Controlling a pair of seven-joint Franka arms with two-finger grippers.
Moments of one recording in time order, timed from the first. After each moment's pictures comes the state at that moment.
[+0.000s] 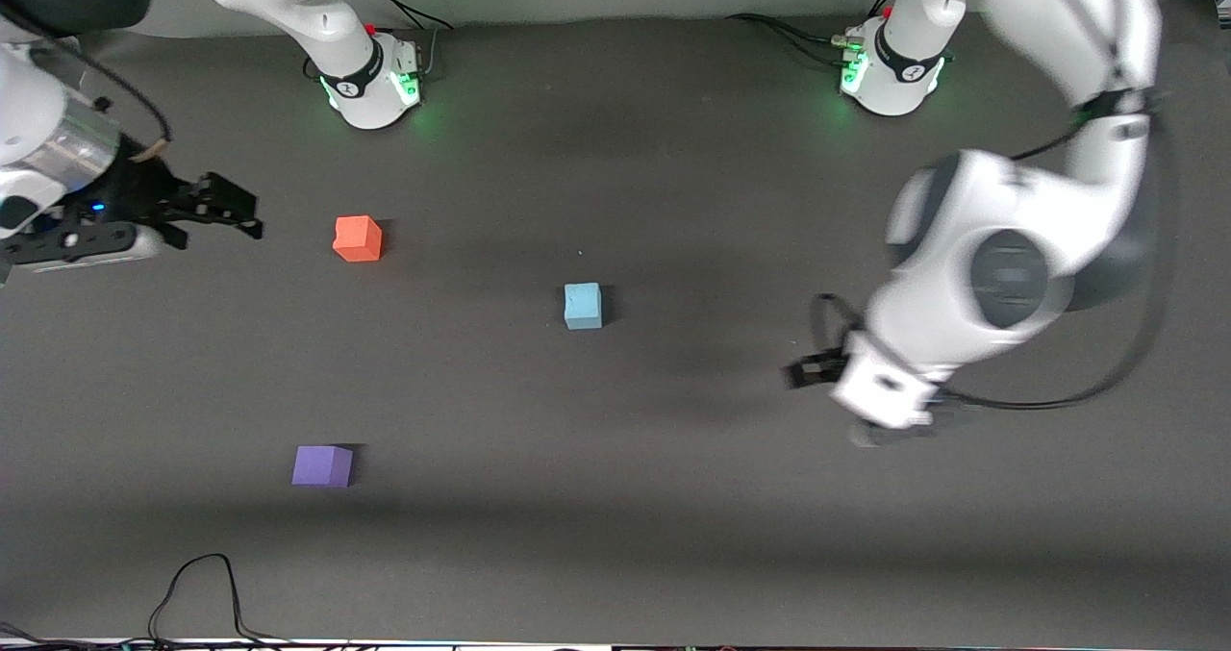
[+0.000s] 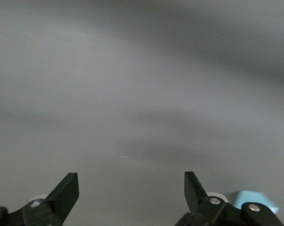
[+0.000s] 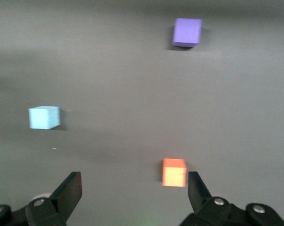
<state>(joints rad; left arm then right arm) -0.16 0.44 -0.13 -1.35 -0.03 1.75 -0.49 0.31 -0.06 -0.13 -1.71 0.07 1.64 0.13</state>
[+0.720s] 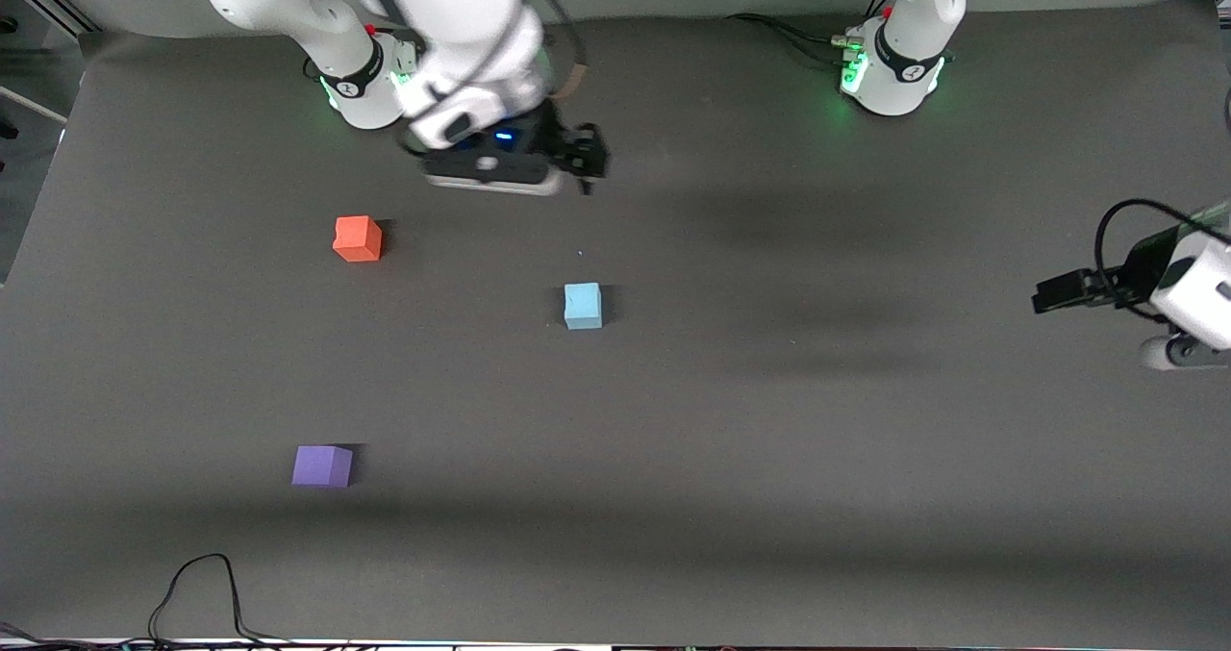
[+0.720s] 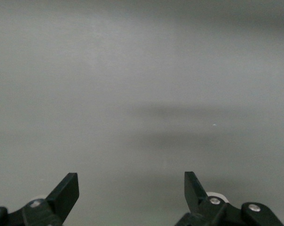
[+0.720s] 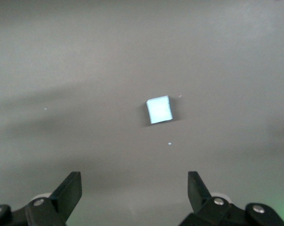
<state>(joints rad) 0.12 0.17 -0.13 -1.52 0.00 1.60 -0.05 0.86 0.33 -0.11 -1.30 0.07 1.67 0.95</state>
